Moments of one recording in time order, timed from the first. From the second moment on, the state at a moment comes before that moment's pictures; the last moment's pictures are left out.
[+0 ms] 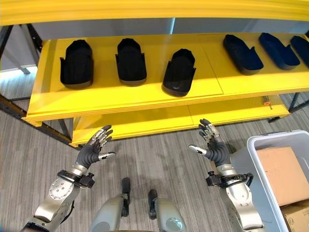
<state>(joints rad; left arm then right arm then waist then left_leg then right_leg) 0.10 0.51 -0.27 -0.05 -0.42 -0.27 -0.04 0.18 -0.52 0.12 -0.13 0.48 -0.26 0.04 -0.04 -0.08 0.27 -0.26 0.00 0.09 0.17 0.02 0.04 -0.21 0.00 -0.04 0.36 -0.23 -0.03</state>
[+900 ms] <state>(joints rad) 0.04 0.46 -0.27 -0.01 -0.42 -0.29 0.05 -0.02 -0.60 0.12 -0.15 0.28 -0.25 -0.11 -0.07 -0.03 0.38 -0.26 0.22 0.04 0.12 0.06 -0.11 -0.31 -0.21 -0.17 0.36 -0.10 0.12</state>
